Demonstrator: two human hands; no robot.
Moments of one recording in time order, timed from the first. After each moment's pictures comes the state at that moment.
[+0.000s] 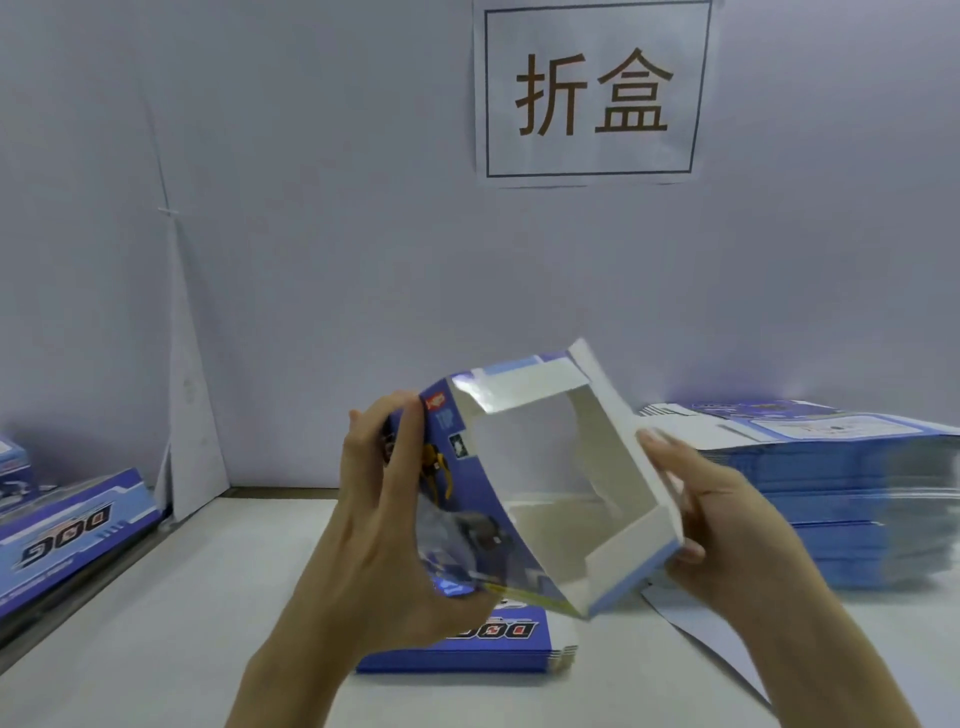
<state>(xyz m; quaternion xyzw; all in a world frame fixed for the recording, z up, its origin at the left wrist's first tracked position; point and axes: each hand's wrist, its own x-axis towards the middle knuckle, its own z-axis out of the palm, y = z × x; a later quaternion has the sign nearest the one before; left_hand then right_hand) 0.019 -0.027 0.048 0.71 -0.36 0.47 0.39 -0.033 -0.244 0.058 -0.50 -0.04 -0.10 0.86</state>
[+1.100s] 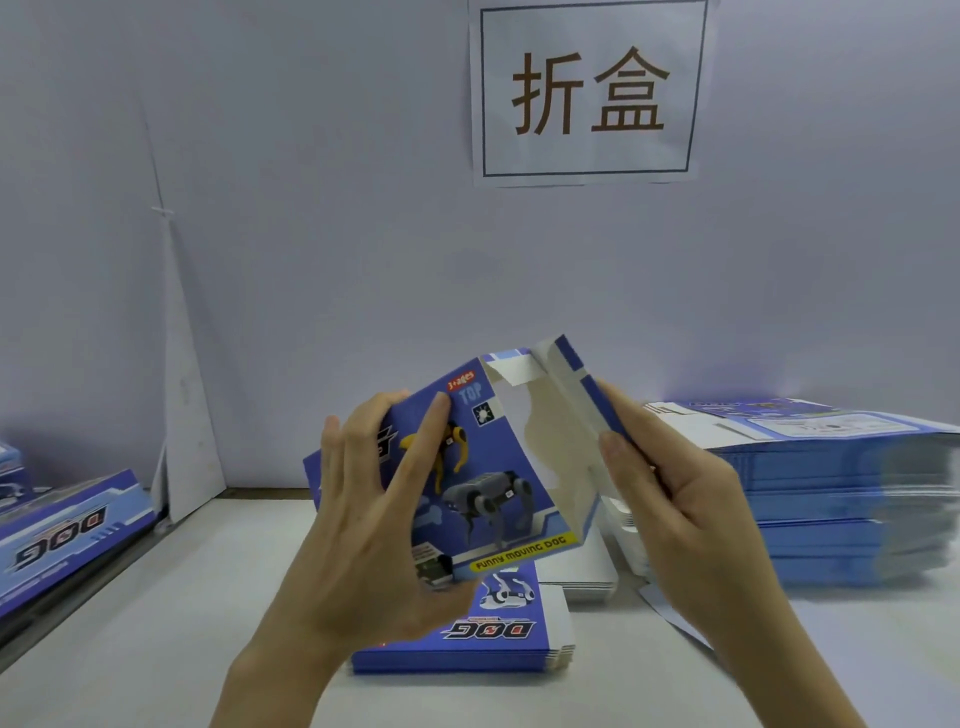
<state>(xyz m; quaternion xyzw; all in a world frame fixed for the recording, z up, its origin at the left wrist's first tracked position) 0.015 -0.010 0.039 0.81 -0.36 0.40 0.22 -0.044 -0.220 0.060 -0.73 -0.22 -0.38 0.52</state>
